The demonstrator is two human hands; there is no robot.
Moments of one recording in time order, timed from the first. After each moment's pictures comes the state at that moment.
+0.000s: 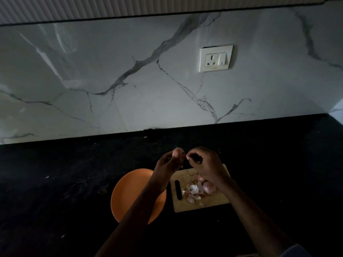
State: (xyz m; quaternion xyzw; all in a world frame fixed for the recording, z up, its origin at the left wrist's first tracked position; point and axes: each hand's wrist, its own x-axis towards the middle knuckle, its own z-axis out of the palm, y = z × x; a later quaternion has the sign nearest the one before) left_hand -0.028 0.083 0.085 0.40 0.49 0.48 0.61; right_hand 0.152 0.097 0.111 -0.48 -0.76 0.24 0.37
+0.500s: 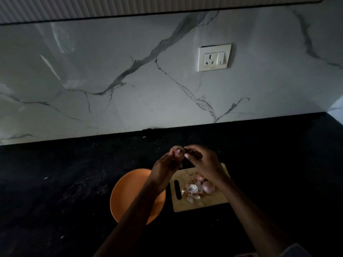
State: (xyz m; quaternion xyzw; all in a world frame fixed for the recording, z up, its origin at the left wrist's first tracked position) left_hand -0.029 0.082 0.094 0.31 0.45 0.49 0.68; right_hand 0.149 0.097 0.115 -0.51 -0.70 0.33 0.39
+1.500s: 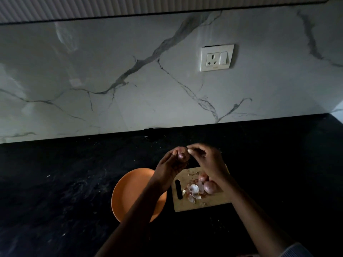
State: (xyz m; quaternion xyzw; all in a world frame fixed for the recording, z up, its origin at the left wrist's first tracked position) left_hand -0.024 0.081 0.091 0.32 0.44 0.49 0.68; right_hand 0.151 0.105 0.115 -0.49 -0.70 0.29 0.42
